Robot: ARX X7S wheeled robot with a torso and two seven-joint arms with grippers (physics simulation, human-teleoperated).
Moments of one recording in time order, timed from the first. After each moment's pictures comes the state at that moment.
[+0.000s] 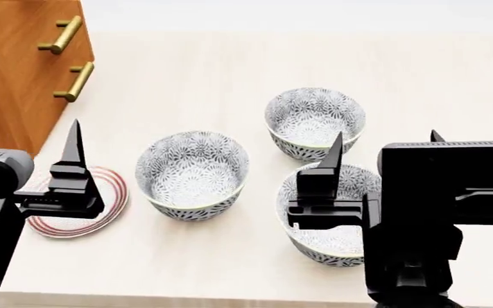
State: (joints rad) left arm -0.48 -0.07 0.06 0.60 -0.07 -0.84 -0.07; right arm 0.55 0.12 -0.02 -0.66 0.01 1.11 0.05
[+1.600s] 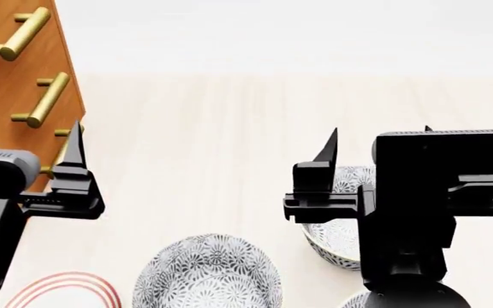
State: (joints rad) left arm -0.48 -0.13 0.11 0.58 -0.14 -0.84 -0.16; right arm 0.59 0.14 -0.03 -0.63 0.07 1.15 0.09
